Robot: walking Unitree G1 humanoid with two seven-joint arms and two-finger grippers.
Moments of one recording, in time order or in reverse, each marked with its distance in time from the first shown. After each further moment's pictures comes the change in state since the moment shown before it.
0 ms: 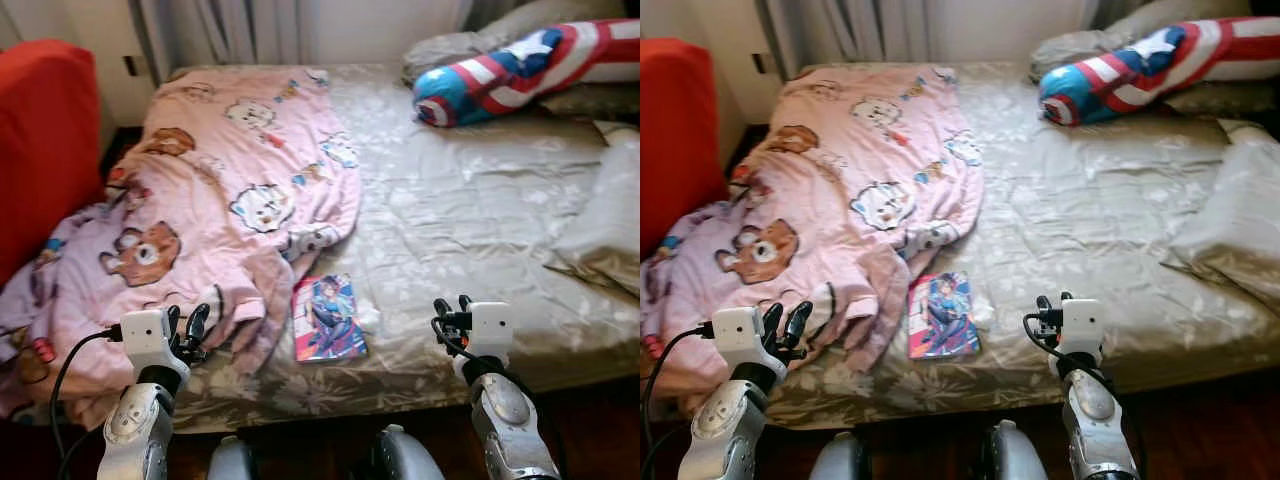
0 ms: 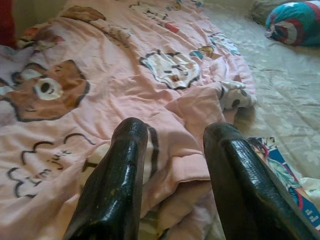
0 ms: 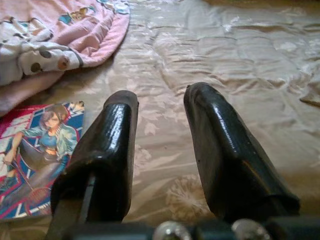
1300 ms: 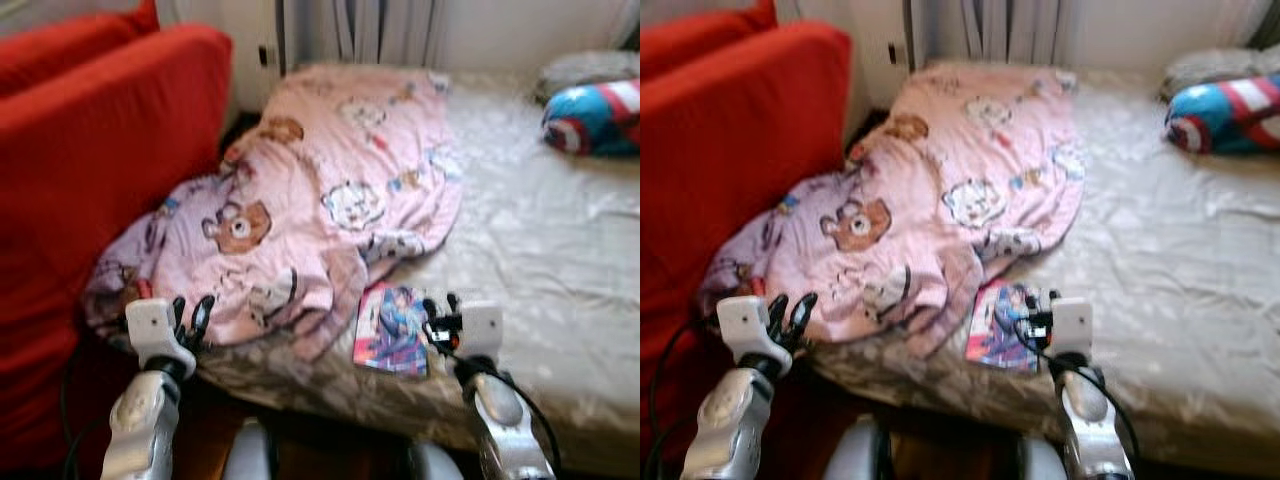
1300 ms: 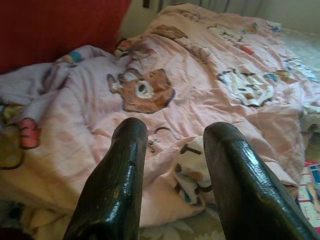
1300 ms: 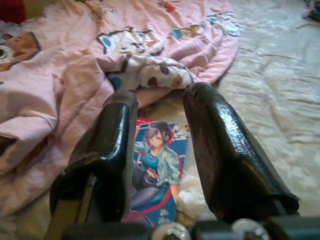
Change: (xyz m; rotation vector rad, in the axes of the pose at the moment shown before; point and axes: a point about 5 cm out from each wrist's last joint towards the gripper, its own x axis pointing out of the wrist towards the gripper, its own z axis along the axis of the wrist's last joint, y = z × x) left arm 0.009 -0.007 0.006 -0.008 -0.020 -0.023; right arm -0.001 0.010 0.000 -0.014 -0.024 0.063
